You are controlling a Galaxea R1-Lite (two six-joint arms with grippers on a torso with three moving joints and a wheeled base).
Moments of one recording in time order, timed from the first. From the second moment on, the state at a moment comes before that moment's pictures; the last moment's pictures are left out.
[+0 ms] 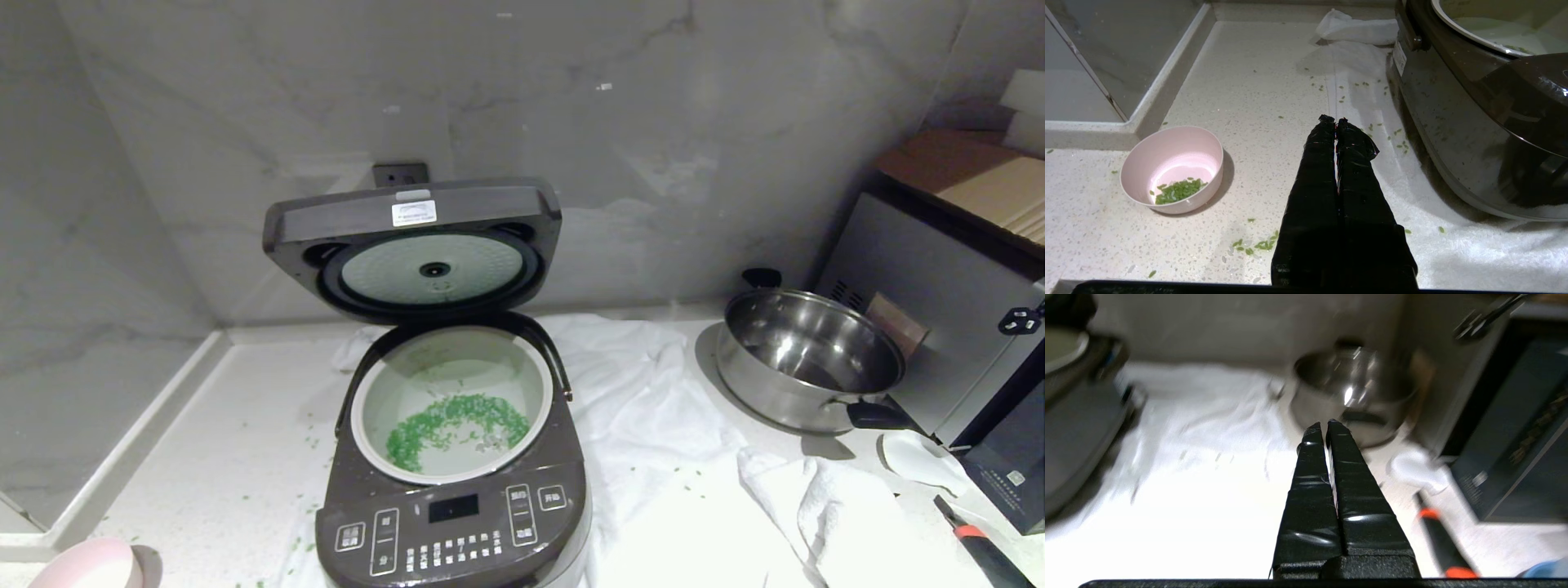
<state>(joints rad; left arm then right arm) 0.00 0.00 -0.08 0.21 0.02 -0.01 0.00 0.05 -0.07 -0.05 0.02 -0.09</state>
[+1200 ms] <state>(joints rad) 0.00 0.00 -0.08 0.21 0.02 -0.01 0.00 0.00 -0.04 0.08 -0.02 0.04</state>
